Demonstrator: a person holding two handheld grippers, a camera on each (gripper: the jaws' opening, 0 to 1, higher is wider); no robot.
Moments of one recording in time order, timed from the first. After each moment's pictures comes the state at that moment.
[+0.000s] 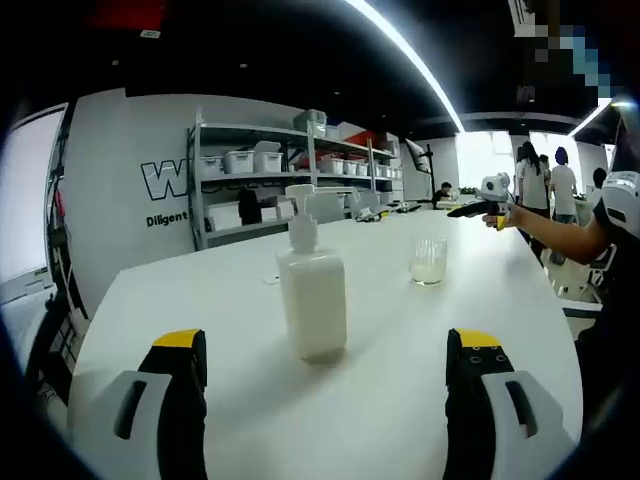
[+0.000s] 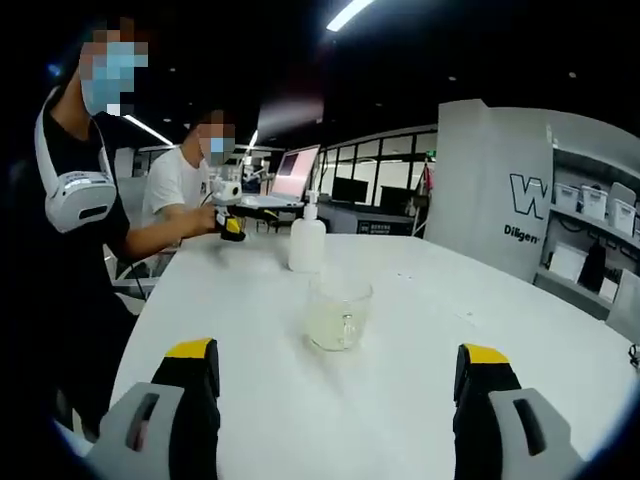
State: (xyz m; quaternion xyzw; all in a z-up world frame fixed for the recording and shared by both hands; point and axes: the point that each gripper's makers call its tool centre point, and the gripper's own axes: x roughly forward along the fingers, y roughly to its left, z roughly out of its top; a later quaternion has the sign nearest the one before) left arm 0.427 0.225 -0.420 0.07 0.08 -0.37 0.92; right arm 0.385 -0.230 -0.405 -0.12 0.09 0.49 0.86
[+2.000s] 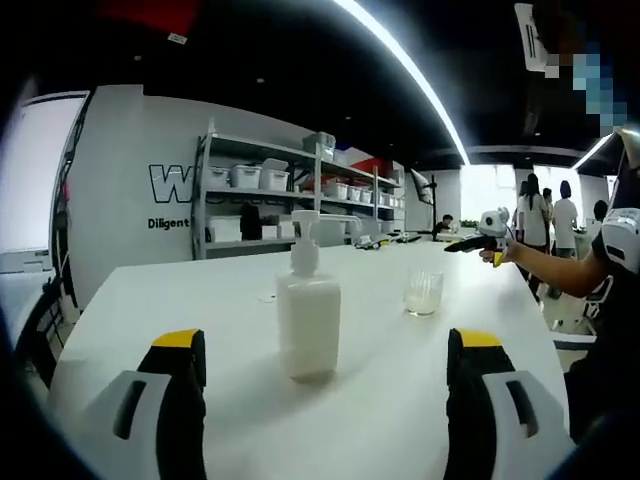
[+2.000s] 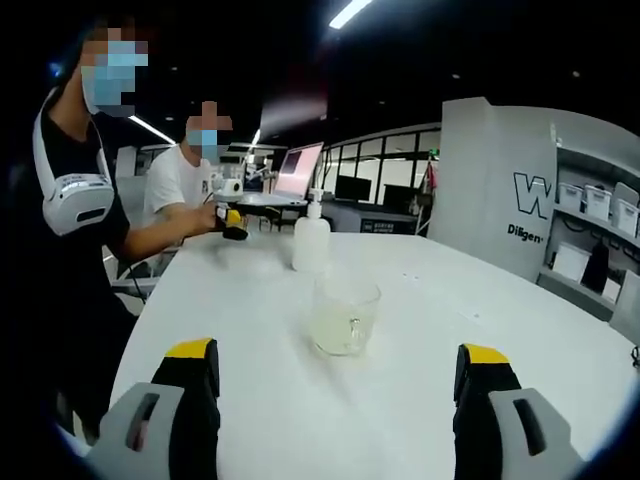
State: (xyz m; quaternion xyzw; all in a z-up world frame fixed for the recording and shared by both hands) left arm 0.426 0.224 -0.399 0.00 0.04 -0.37 0.93; right arm 0.386 -0.216 -0.408 -0.12 0.09 0.50 0.85
